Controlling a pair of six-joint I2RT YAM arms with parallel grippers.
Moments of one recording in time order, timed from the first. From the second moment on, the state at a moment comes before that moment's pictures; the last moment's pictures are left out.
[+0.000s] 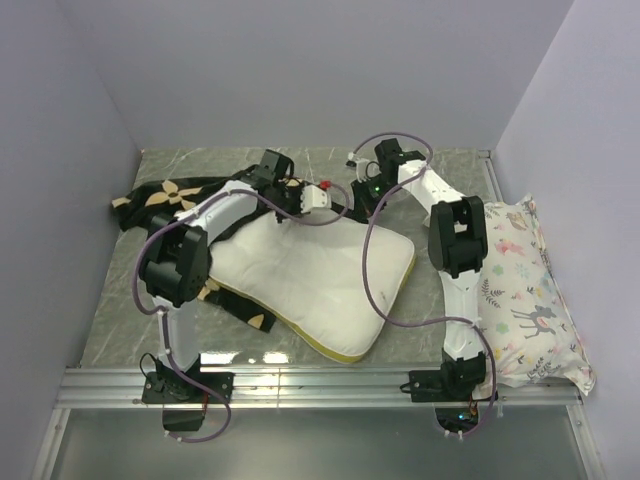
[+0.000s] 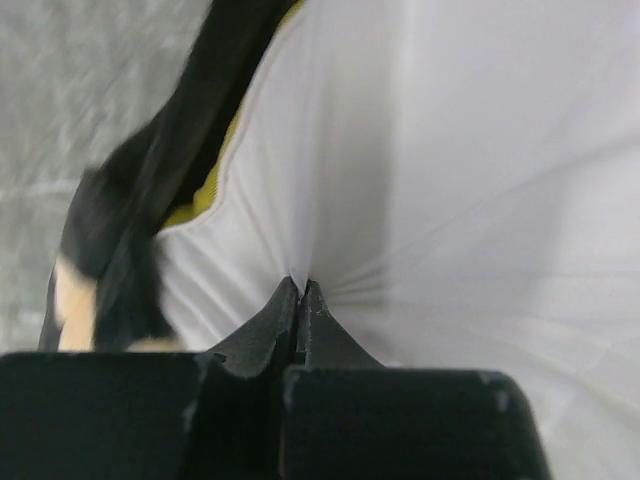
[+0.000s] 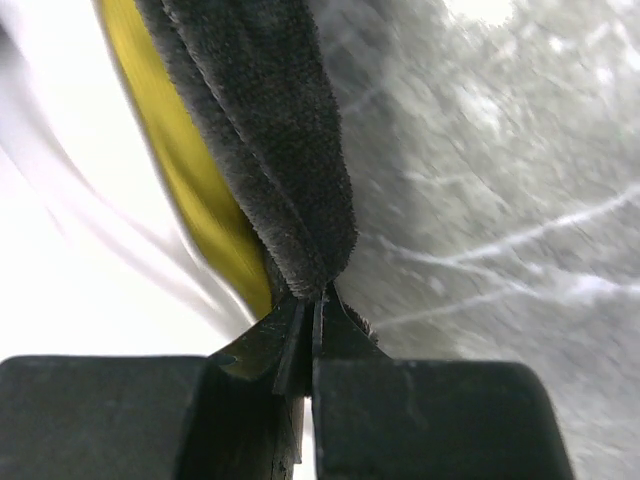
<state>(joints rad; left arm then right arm) -0.45 1.97 1.56 -0.55 0.45 1.06 0.25 2.27 1.92 -0.92 -0.59 -0.27</state>
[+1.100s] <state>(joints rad) -0.14 1.89 1.84 -0.65 0.40 0.18 0.17 1.98 1.93 -1.01 -0.42 -0.16</state>
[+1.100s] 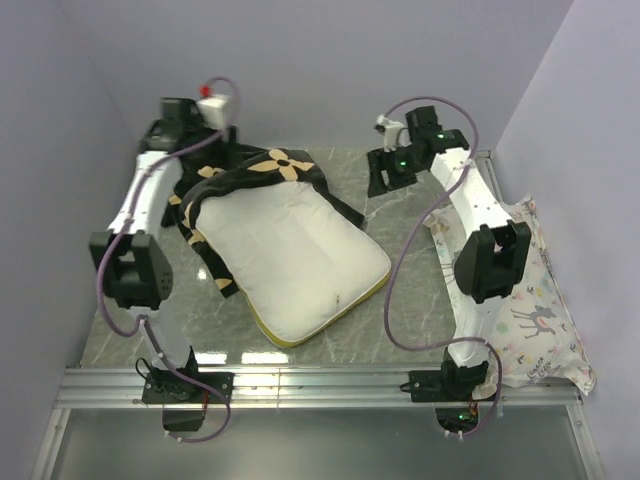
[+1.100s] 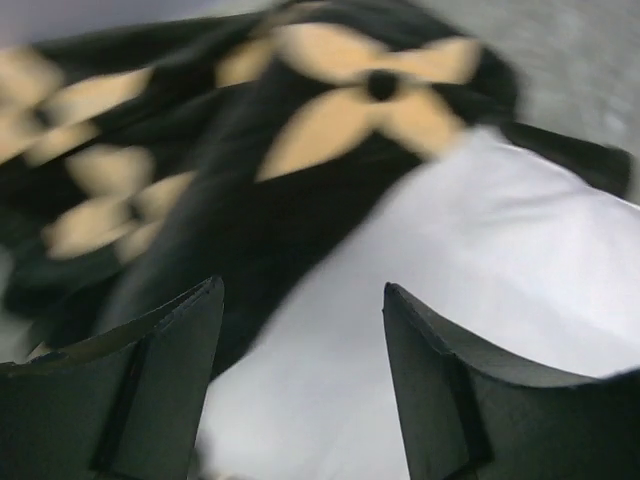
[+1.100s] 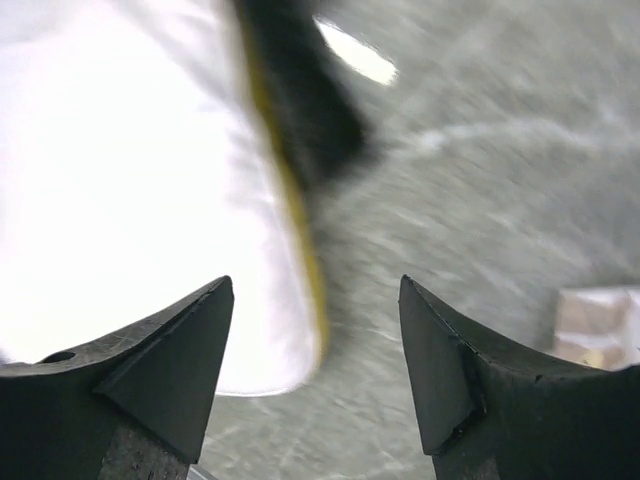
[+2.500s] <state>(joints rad) -0.21 1.64 1.33 -0.77 0.50 0.58 0.56 2.16 1.62 -0.42 -0.57 0.38</state>
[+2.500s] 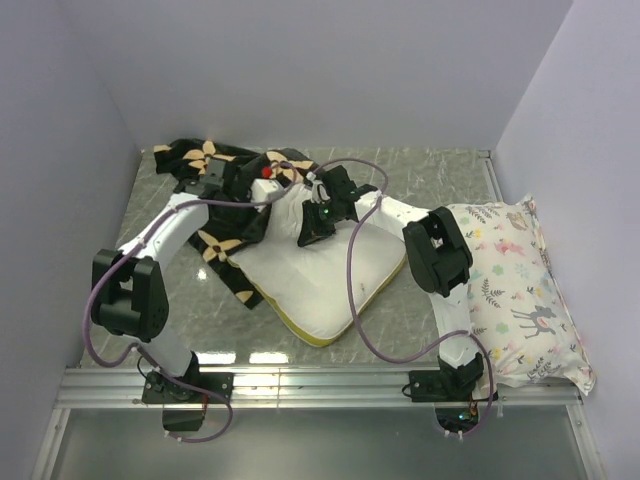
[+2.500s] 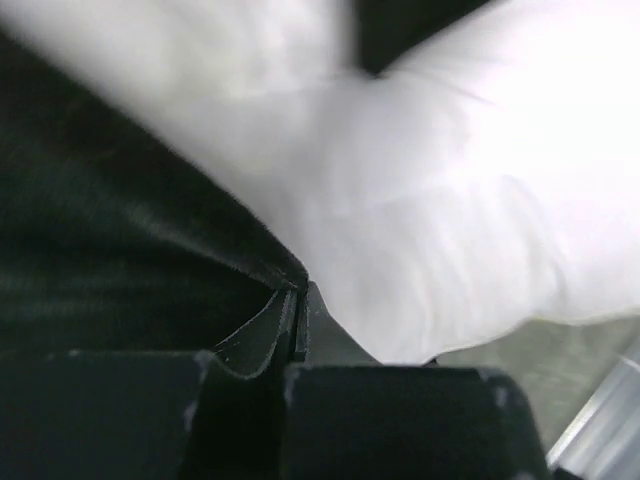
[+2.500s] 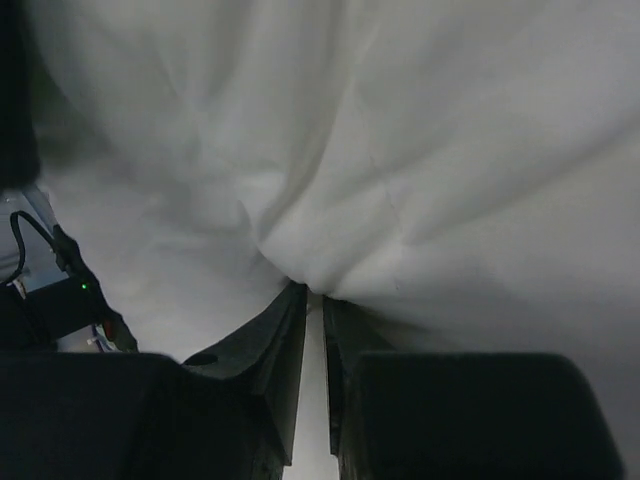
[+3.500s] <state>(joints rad) -0.24 1.79 1.66 -0.57 0.21 0.25 0.25 1.81 1.57 -0.55 -0.44 0.25</state>
